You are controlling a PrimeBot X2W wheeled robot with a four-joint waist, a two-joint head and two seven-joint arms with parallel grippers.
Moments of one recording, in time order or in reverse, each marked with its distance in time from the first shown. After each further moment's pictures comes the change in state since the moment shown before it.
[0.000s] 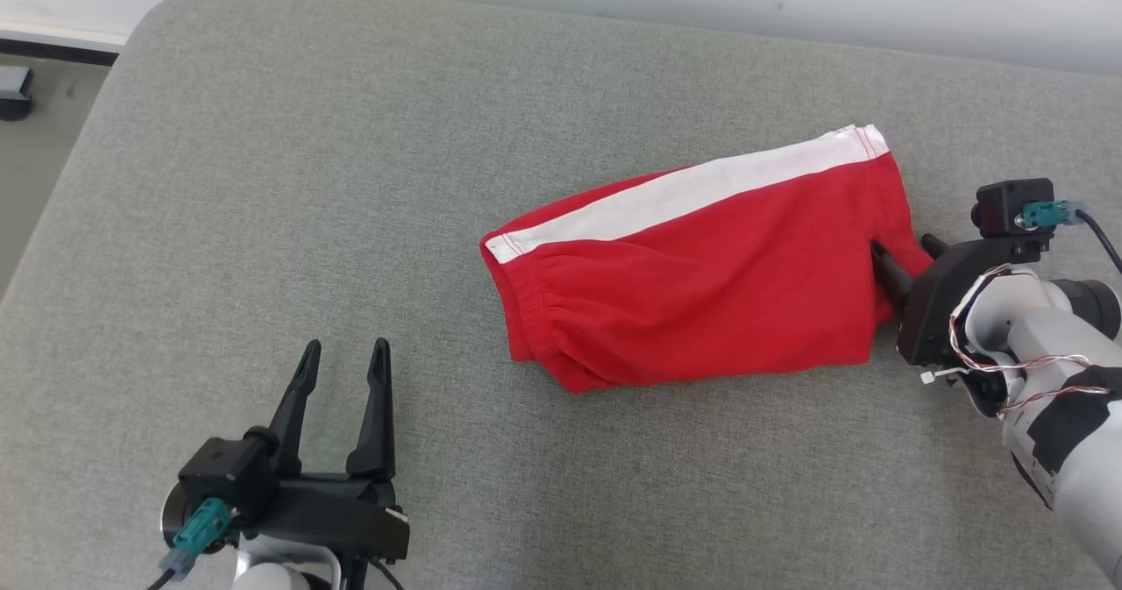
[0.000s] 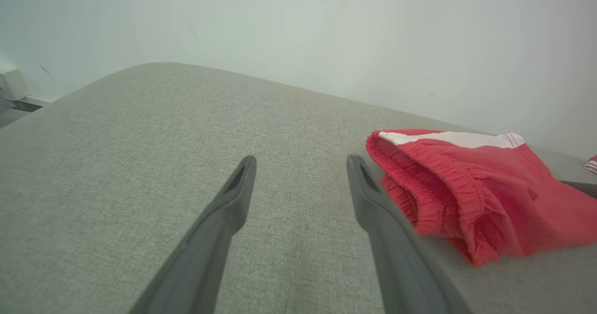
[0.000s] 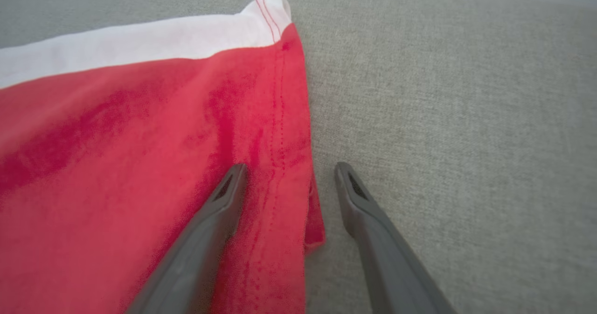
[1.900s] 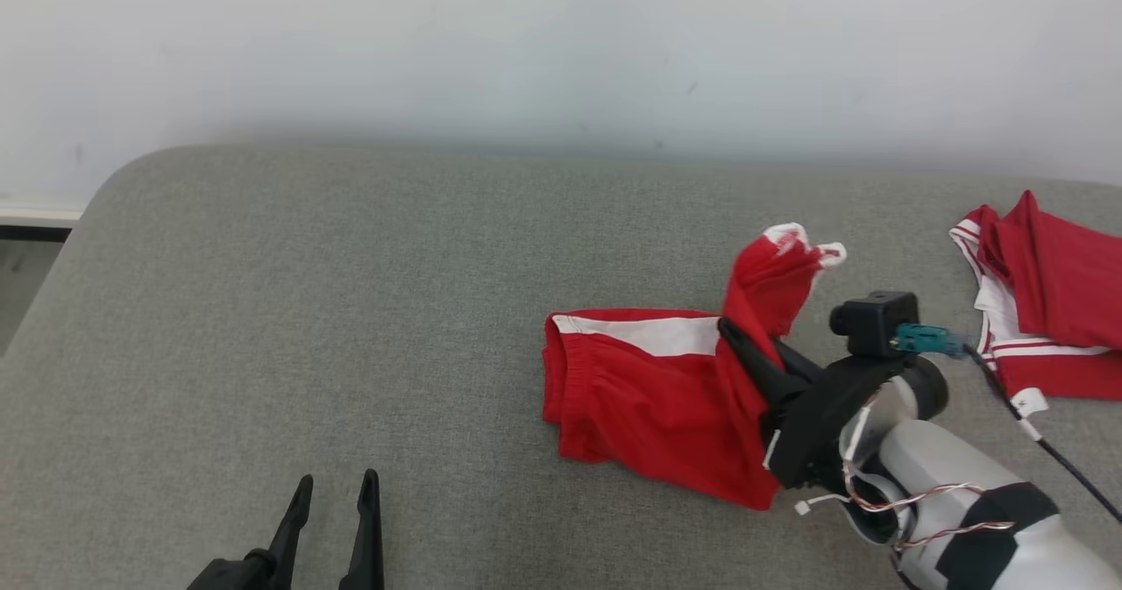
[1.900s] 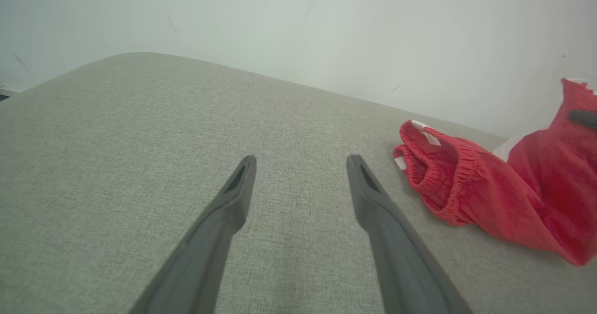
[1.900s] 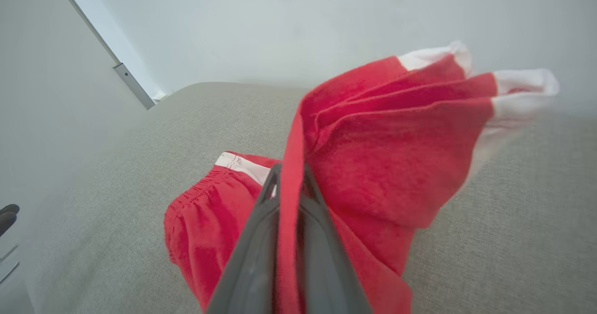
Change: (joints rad) left arm 0.216 -0.014 0.048 0.012 0.029 -0.007 0.000; right arm 0.288 0.007 -0.010 -0.515 -0.001 0.000 -0.142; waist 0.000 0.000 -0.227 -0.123
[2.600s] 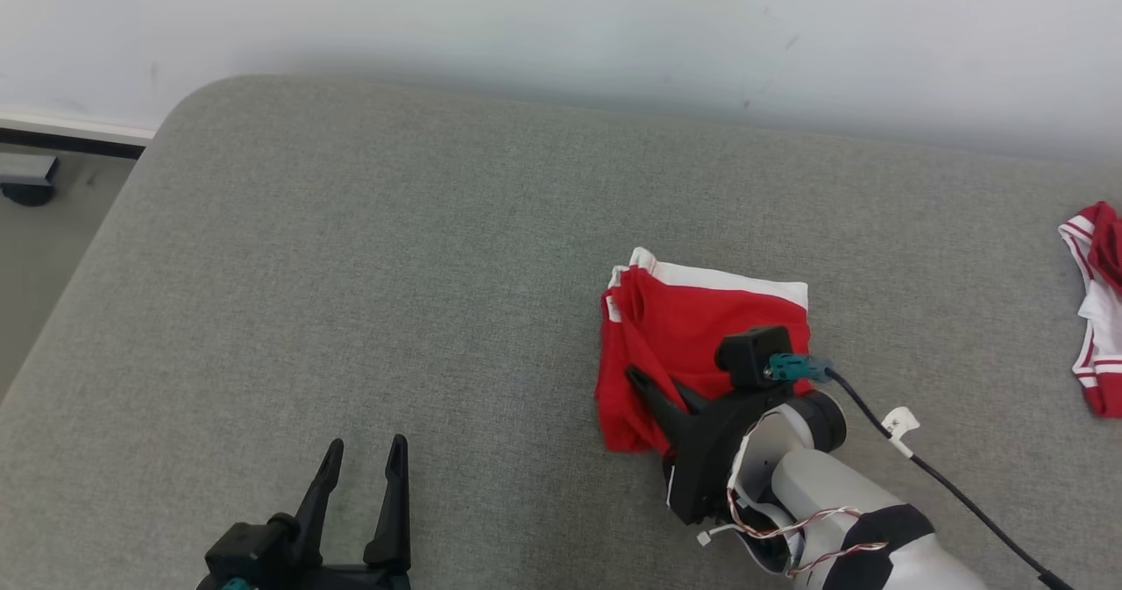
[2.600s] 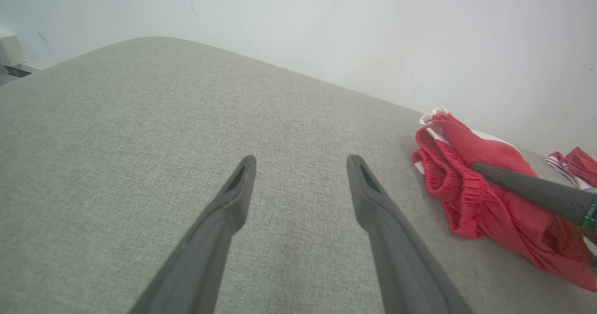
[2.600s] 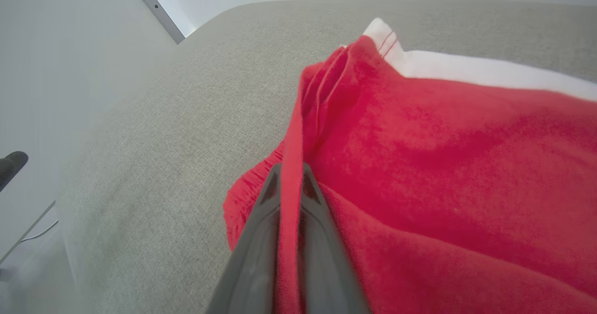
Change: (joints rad) left arm -0.067 -0.002 -0.061 0.014 -0.058 0.000 0.000; right arm -0.014 0.255 -0.028 0.208 -0.142 0.000 0.048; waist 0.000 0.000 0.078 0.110
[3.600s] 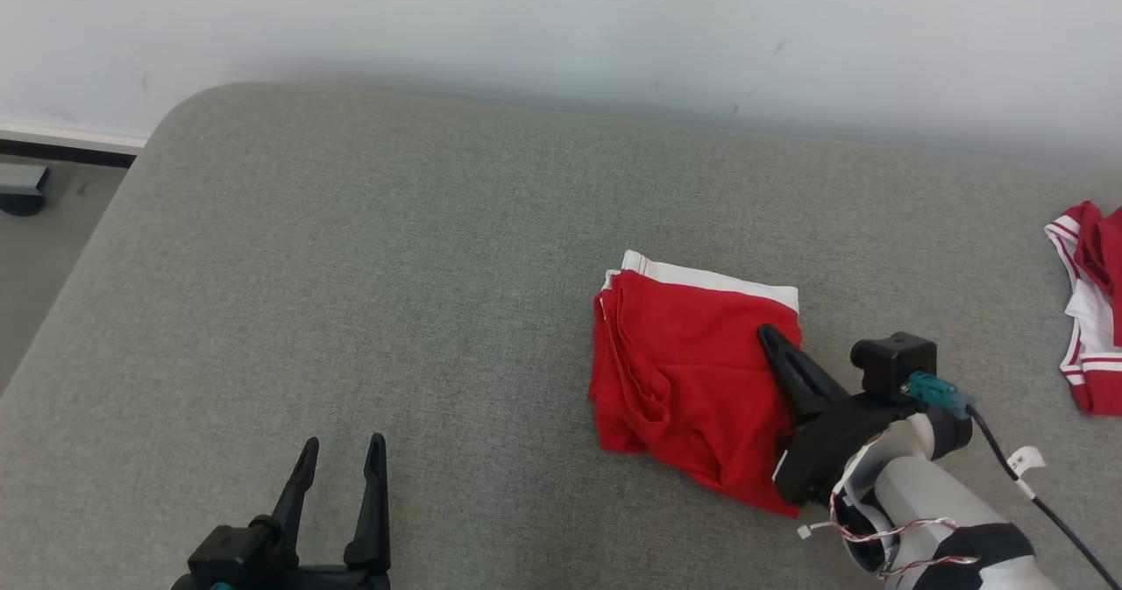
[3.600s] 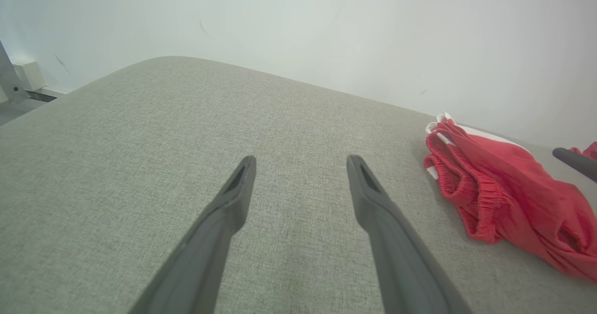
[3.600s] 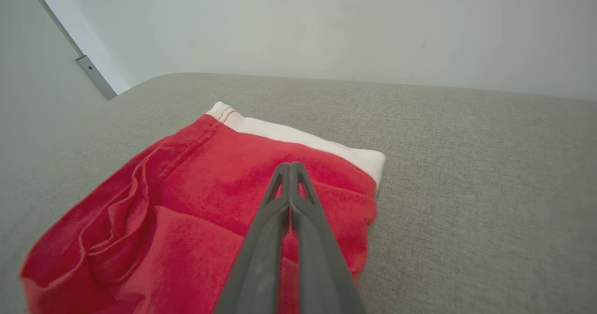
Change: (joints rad) left arm 0.011 0.000 0.049 -0.021 0.068 0.000 0.000; right arm 0.089 -0.120 -0.228 -0.021 -0.153 0.000 -0.207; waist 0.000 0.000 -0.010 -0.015
